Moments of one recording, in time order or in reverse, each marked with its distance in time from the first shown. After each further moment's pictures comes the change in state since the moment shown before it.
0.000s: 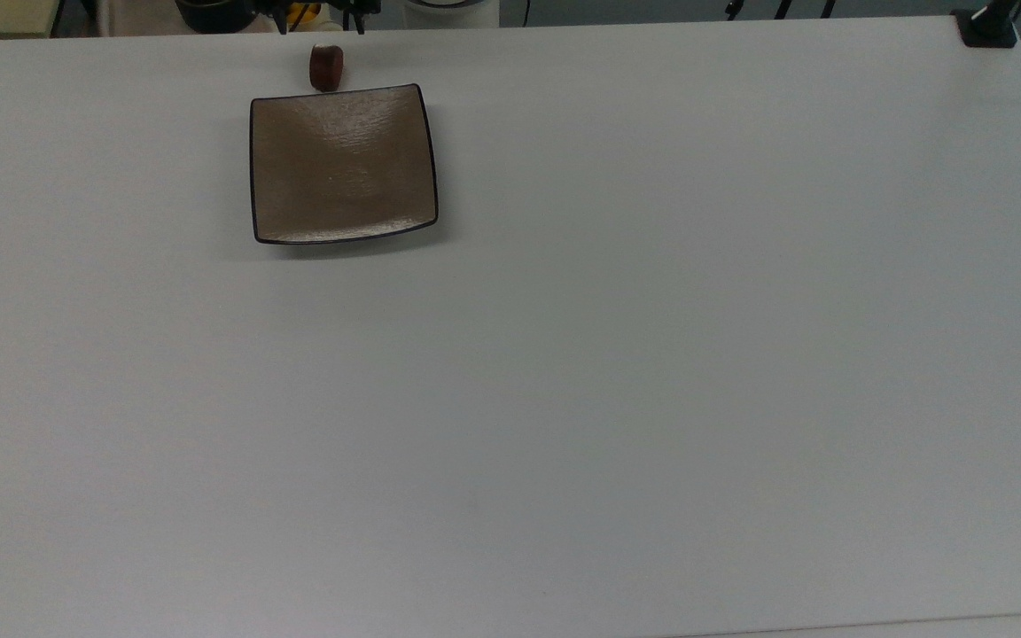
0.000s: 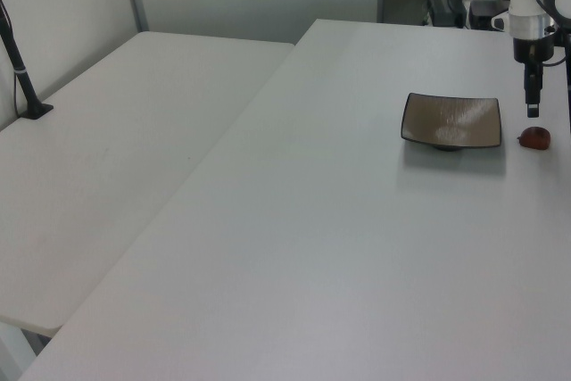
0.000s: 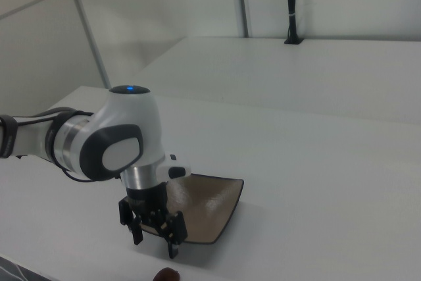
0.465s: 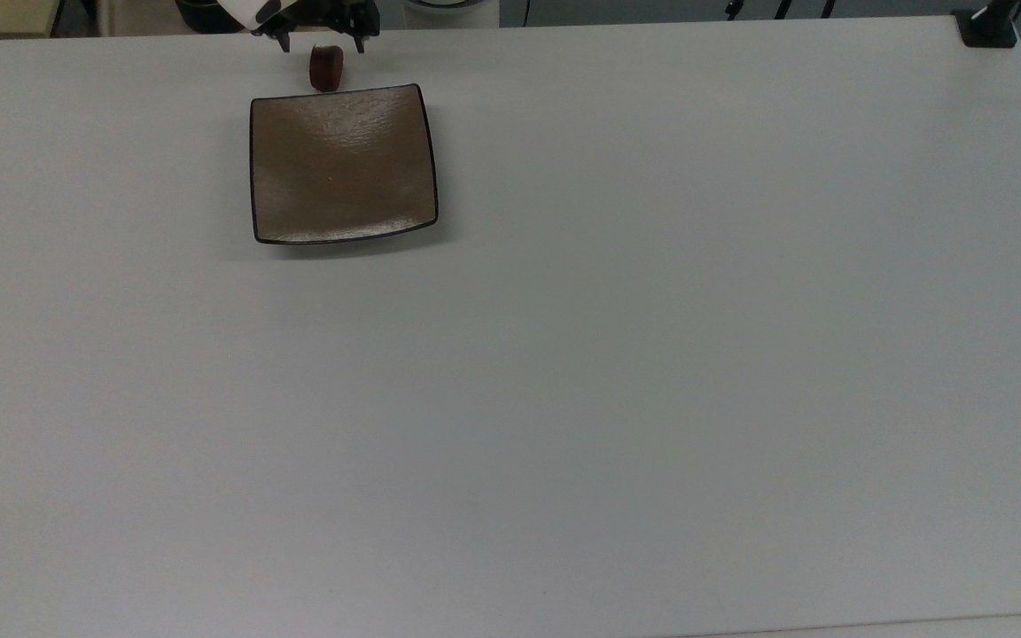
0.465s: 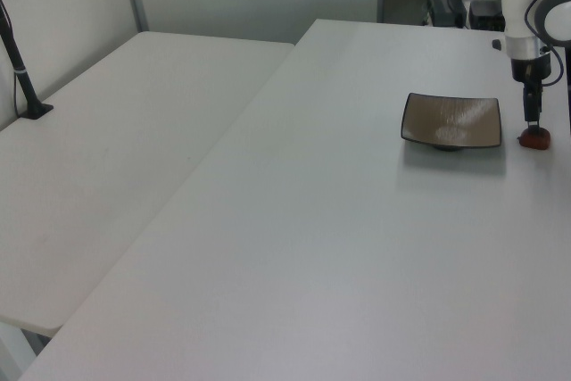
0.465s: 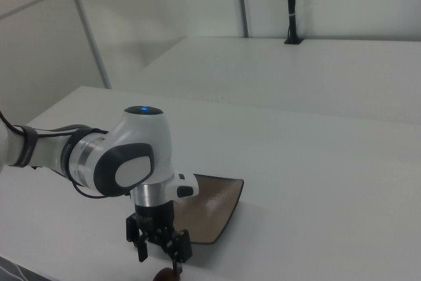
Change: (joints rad) arm 0.001 0.098 -0.028 -0.029 0.000 0.064 -0.005
